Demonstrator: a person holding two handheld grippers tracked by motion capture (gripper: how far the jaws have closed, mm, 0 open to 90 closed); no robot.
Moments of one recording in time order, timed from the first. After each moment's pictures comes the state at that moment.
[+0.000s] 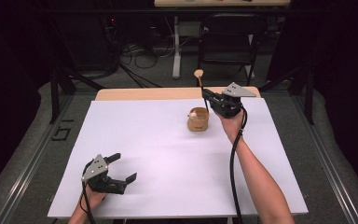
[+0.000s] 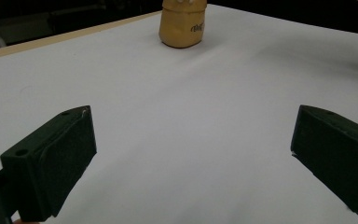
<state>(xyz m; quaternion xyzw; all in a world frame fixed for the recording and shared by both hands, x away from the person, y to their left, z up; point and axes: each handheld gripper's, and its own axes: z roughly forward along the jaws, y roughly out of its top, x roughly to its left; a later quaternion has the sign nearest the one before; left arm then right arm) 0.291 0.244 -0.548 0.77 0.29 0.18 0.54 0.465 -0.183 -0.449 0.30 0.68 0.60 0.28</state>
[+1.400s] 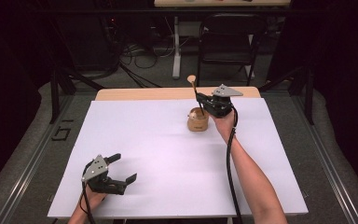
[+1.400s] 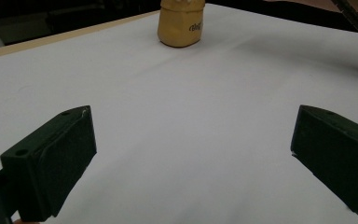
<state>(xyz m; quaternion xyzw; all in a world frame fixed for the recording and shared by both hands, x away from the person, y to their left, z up) 0.289 0.244 -0.548 0.77 0.30 0.18 0.54 0.494 -0.166 -0.480 0.32 0.71 0.57 0.26</state>
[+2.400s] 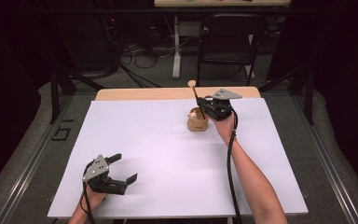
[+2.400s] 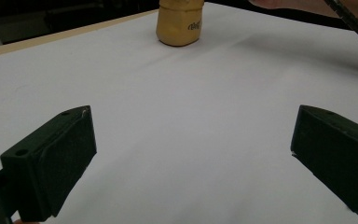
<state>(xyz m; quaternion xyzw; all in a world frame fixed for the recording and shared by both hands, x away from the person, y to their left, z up) 0.290 0.243 -0.549 0.77 0.29 0.18 0.54 0.494 -0.169 -0.495 0.33 0.72 0.55 0.25</state>
